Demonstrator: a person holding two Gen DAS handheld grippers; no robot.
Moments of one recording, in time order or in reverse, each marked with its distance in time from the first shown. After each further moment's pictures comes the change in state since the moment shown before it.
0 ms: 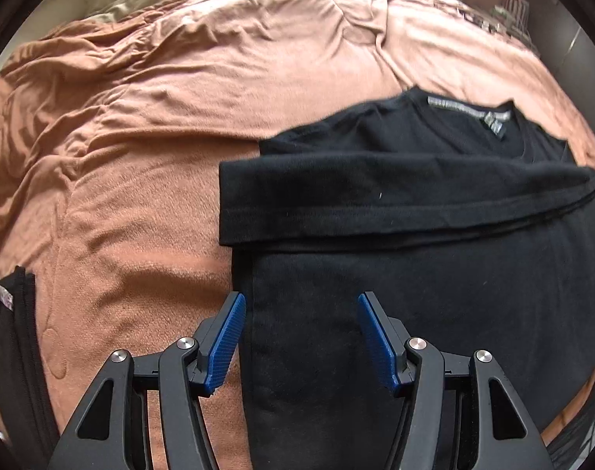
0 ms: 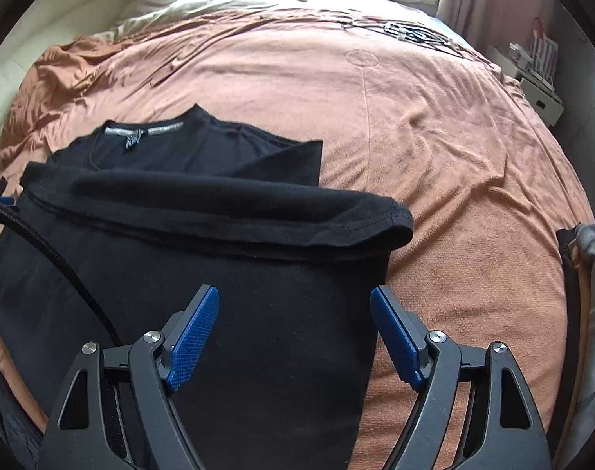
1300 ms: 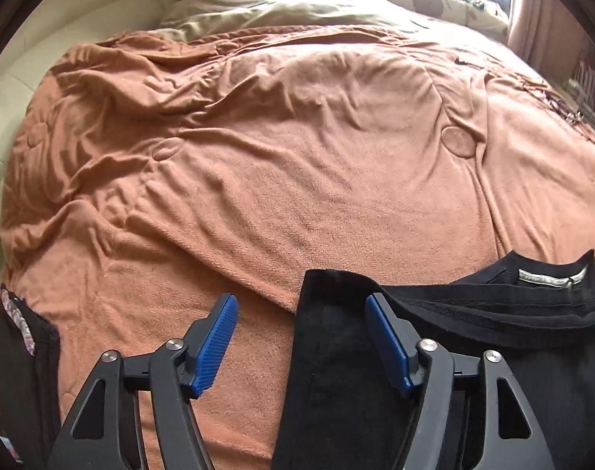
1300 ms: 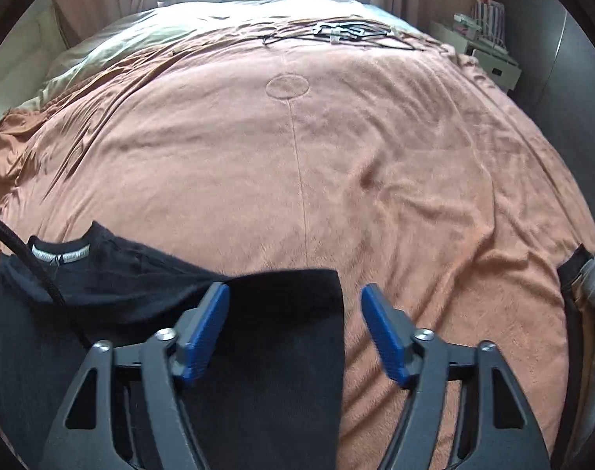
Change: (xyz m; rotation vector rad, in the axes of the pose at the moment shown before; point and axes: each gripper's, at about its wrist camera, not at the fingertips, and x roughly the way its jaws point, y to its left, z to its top) left arm 0.015 0.037 0.109 -0.236 -0.175 0.165; right arm 0.080 -0.046 0.085 0.231 -0.035 -0.068
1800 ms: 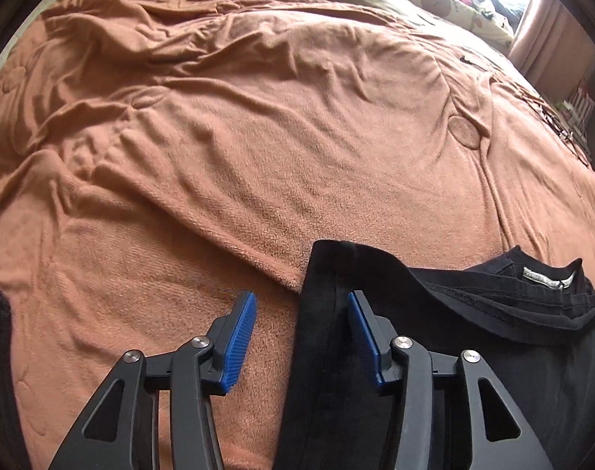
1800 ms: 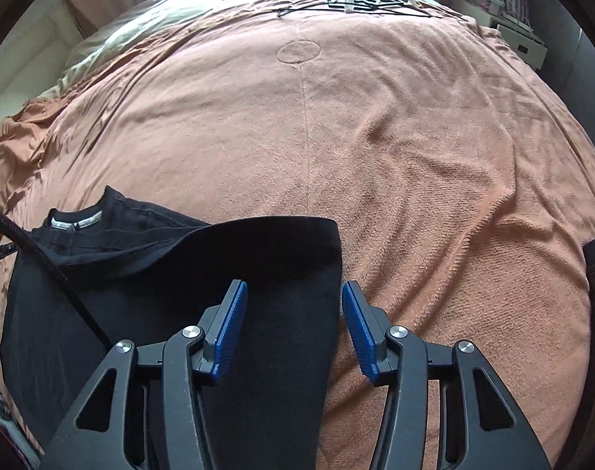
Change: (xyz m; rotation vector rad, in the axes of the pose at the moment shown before) left arm 0.037 0.020 -0.013 -0.089 0.085 -0.131; right arm 0.008 -0.026 -0.009 -0.015 0.086 0.106
